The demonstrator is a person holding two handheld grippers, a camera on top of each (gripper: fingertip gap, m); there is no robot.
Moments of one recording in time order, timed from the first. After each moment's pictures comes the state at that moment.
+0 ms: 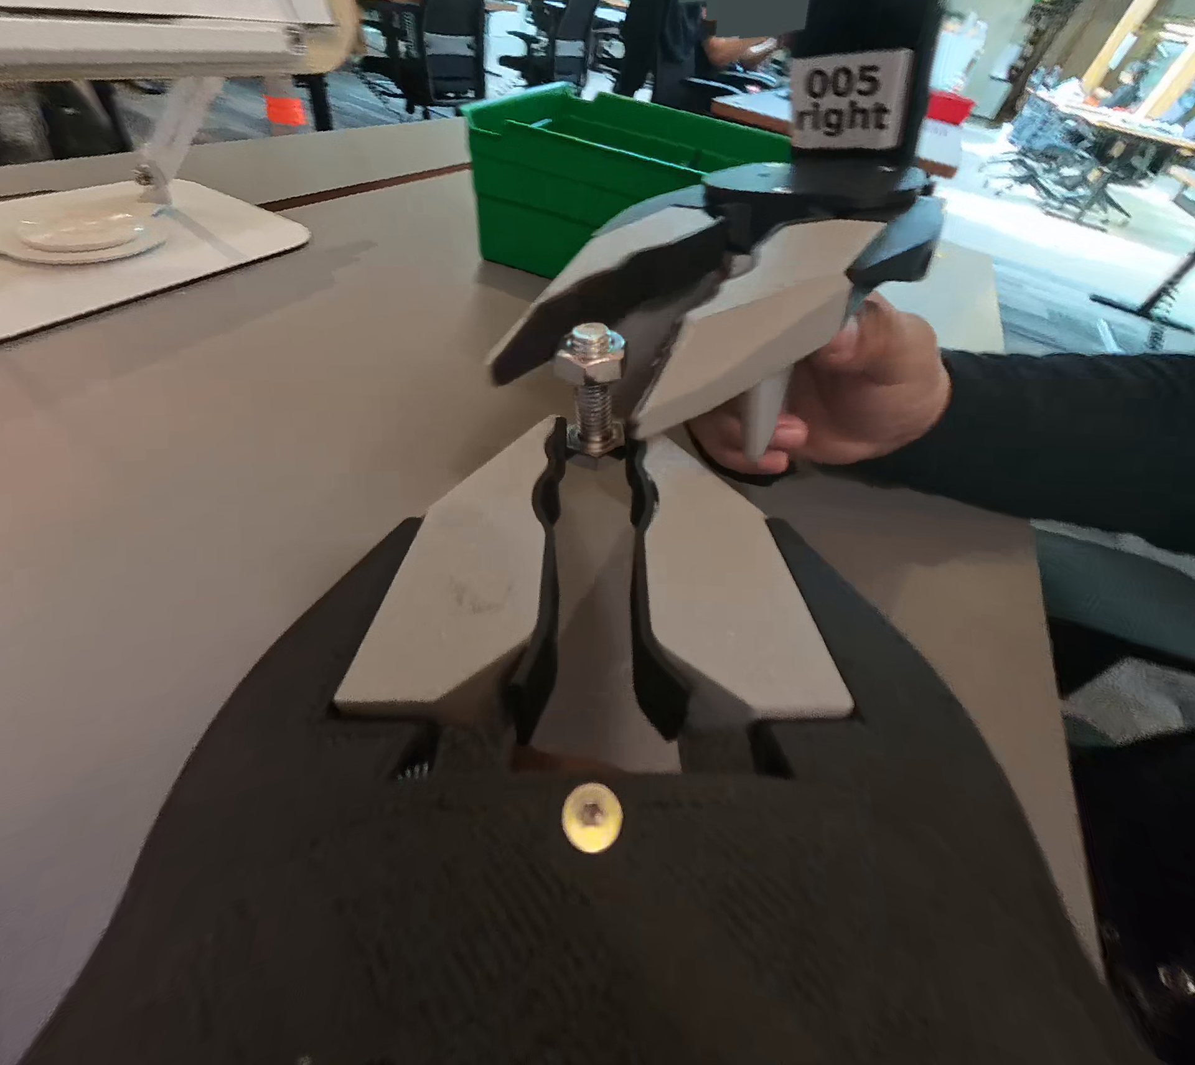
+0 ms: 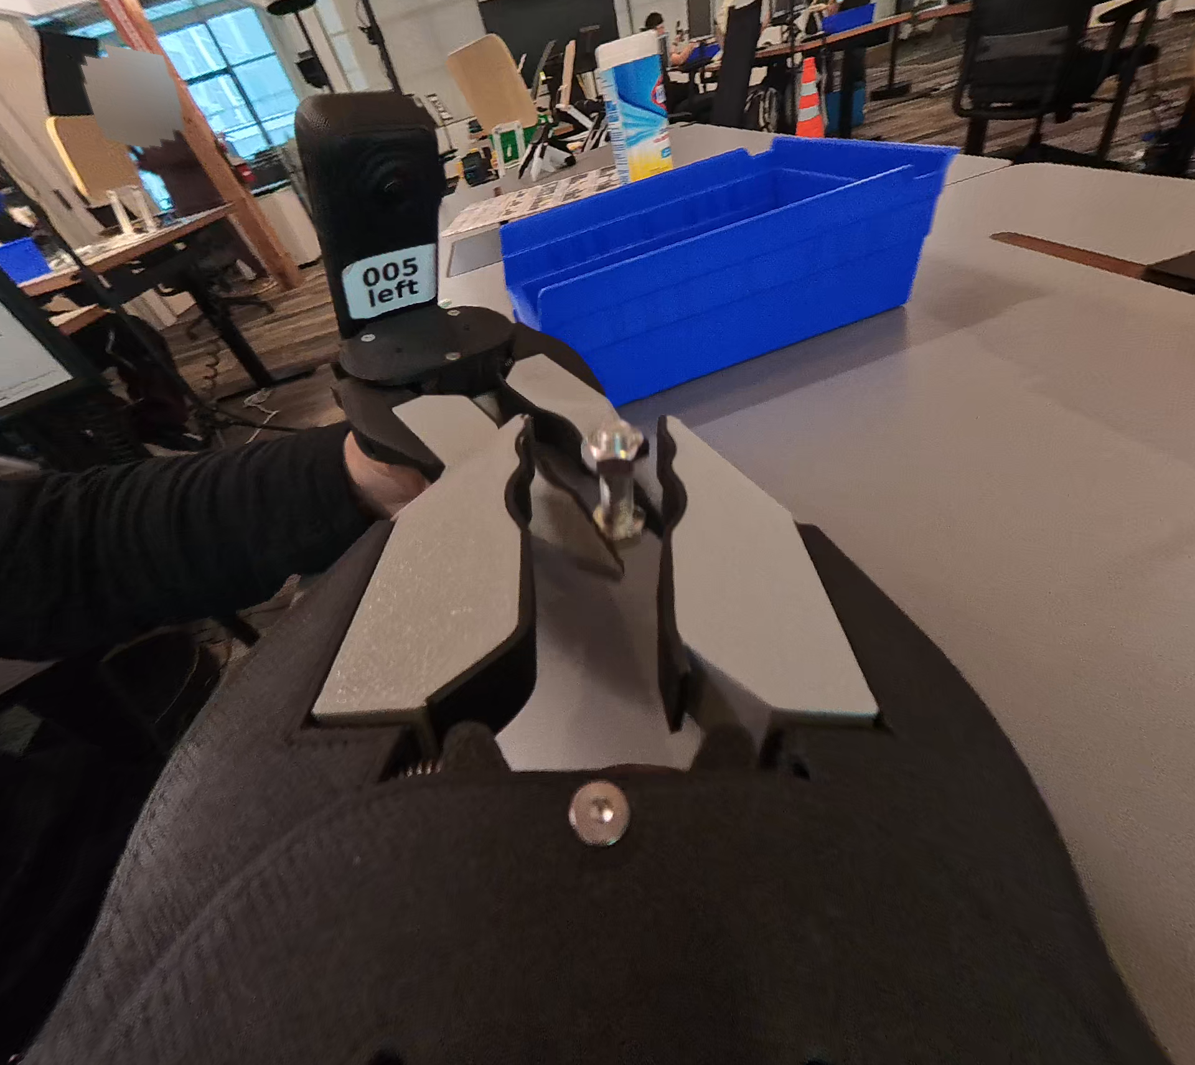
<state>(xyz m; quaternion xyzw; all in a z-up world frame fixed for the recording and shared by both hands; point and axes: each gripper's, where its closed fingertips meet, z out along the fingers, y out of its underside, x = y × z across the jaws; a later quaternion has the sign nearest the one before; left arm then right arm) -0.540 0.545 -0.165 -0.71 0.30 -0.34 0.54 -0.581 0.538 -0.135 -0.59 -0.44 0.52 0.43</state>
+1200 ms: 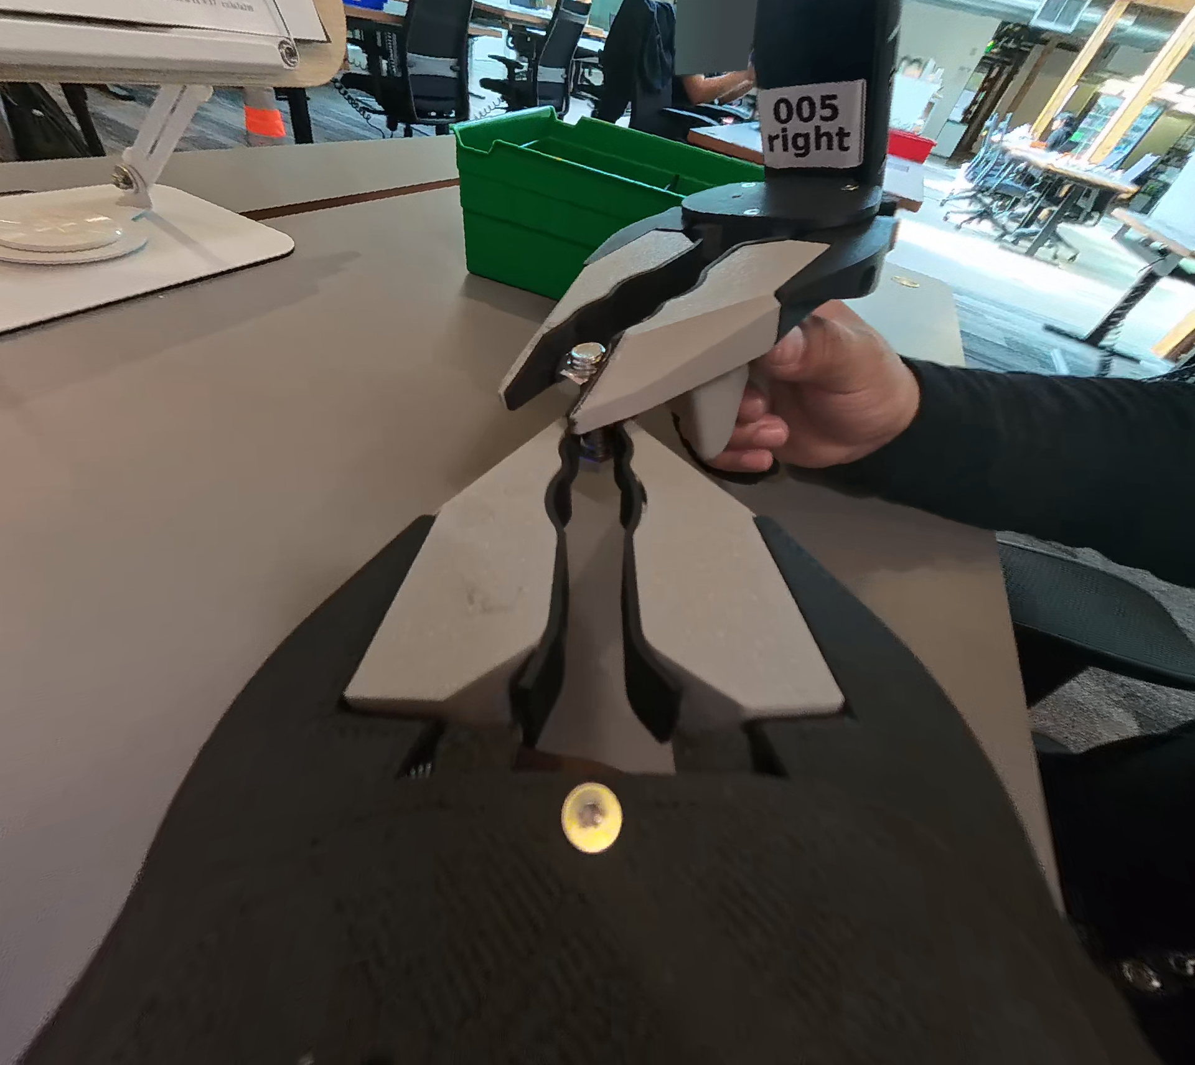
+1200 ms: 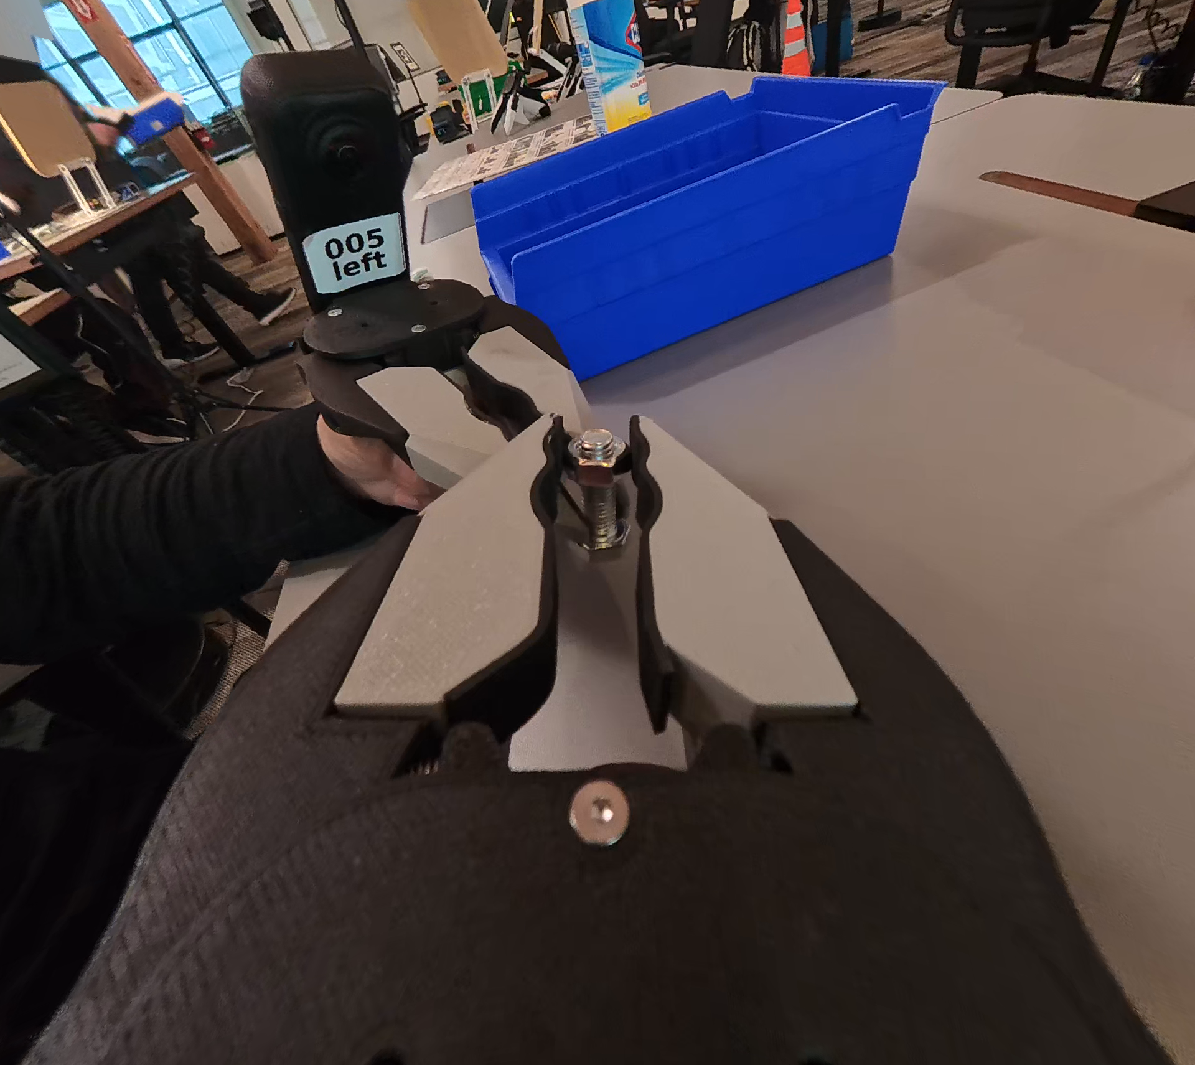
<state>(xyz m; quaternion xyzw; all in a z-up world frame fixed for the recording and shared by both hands) -0.543 0.542 -0.160 -0.70 0.29 -0.37 0.54 -0.578 0.544 -0.144 -0.62 -0.44 0.50 0.41</state>
